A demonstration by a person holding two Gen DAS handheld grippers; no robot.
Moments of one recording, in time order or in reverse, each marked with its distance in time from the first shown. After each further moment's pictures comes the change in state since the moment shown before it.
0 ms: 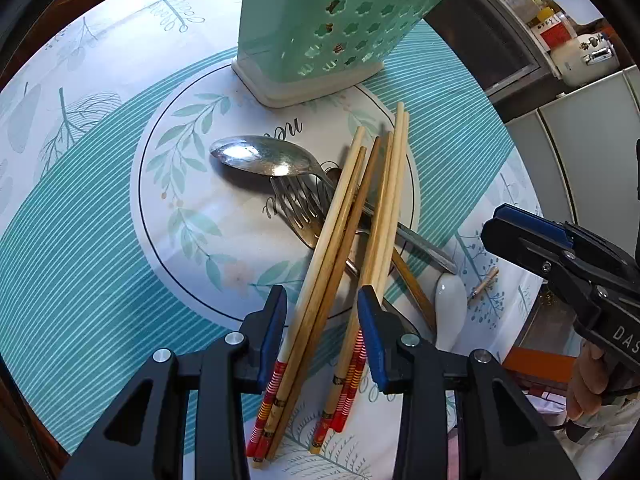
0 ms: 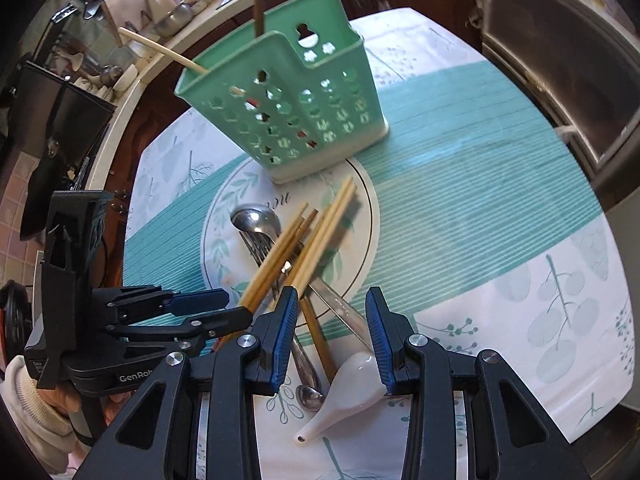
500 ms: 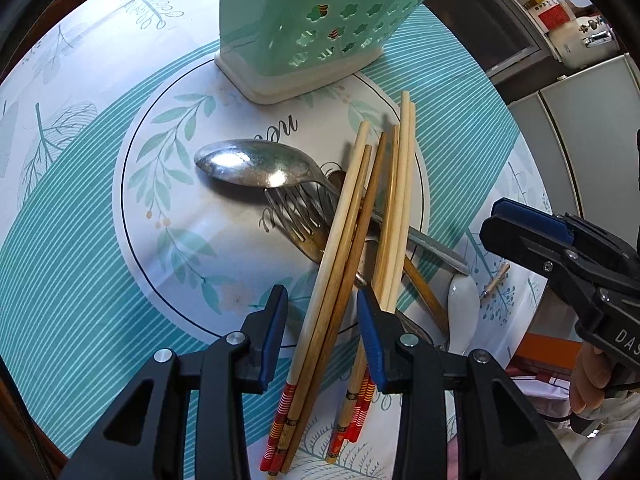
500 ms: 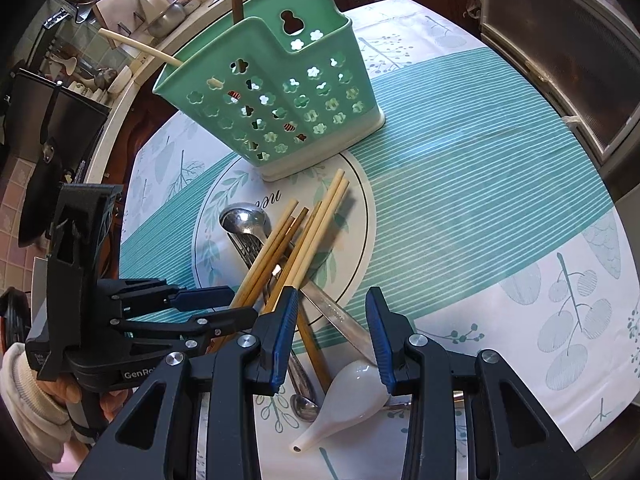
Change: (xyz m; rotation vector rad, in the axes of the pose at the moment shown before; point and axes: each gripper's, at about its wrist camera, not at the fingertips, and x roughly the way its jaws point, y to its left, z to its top) left arm 0.014 0.000 0.016 0.049 0.050 0.001; right arm 0.019 -0.003 0.010 0.017 0.014 0.012
